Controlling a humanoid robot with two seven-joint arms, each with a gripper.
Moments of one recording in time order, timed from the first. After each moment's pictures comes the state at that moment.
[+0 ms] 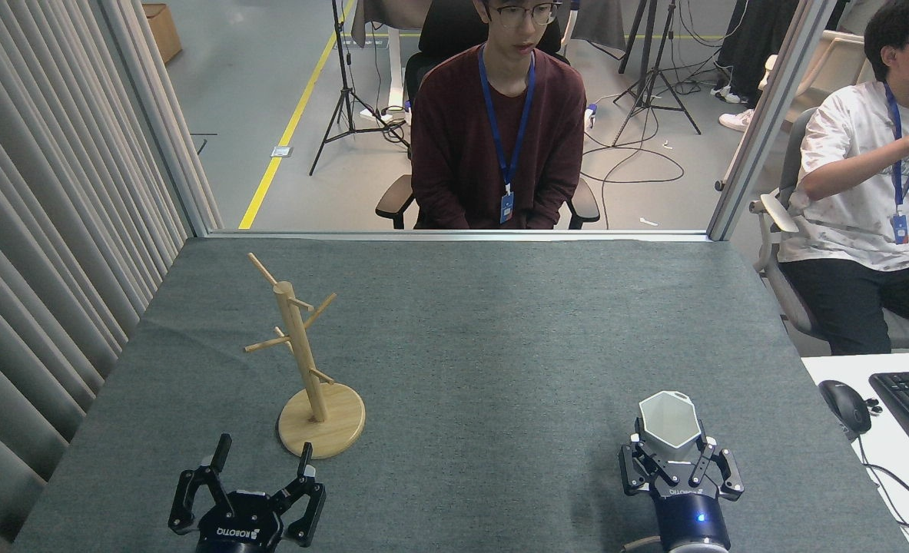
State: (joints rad) left arm 0.20 0.00 -0.04 -1.71 -1.62 -0.01 0.22; right arm -0.15 -0.05 0.03 -1.04 1.45 0.06 -0.41
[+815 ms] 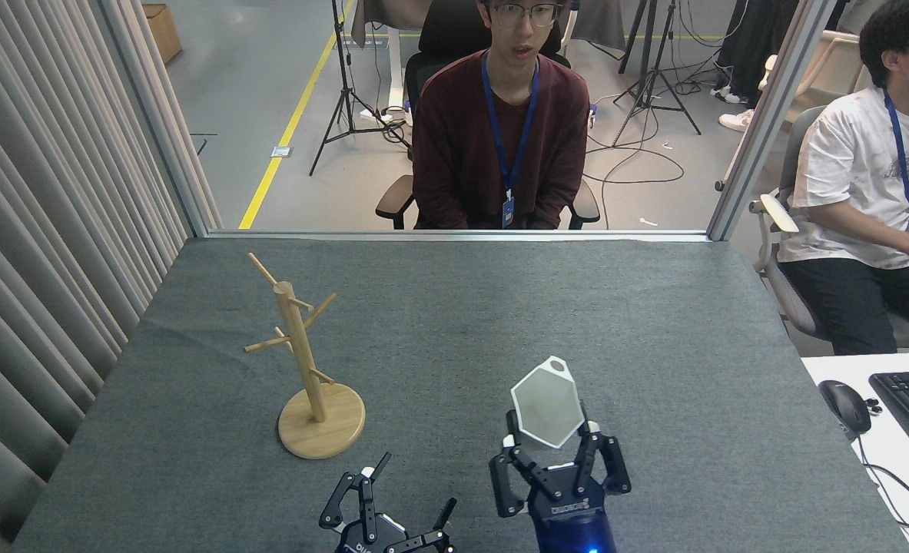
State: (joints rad) left arm 0.10 -0.02 -0.34 -1.49 -1.93 -0.08 0.35; right arm 0.07 0.14 0.28 -1.53 1.57 0.04 -0.47
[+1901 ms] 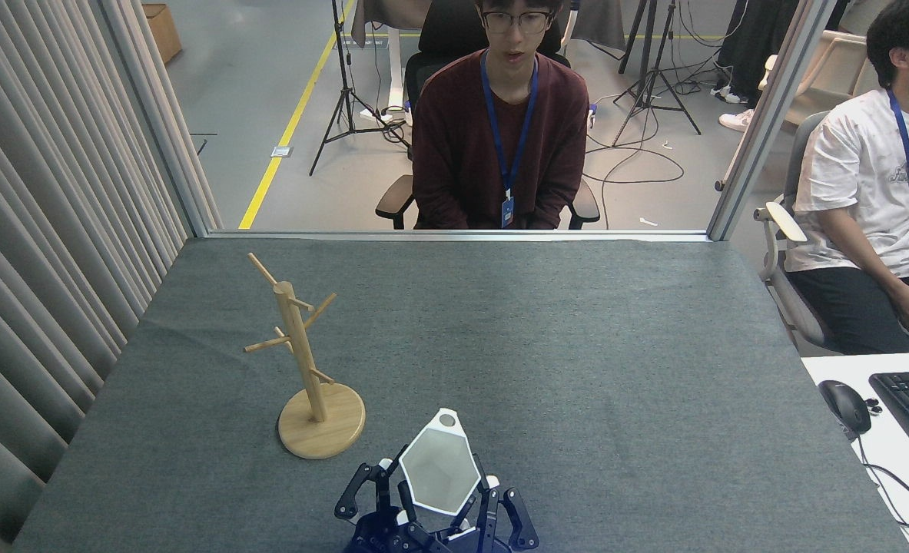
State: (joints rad) left arm 0.09 -0.02 -0.37 -1.53 -1.92 -0.13 0.35; right arm 0.17 0.20 0.51 -1.52 1.67 0.07 -0.52
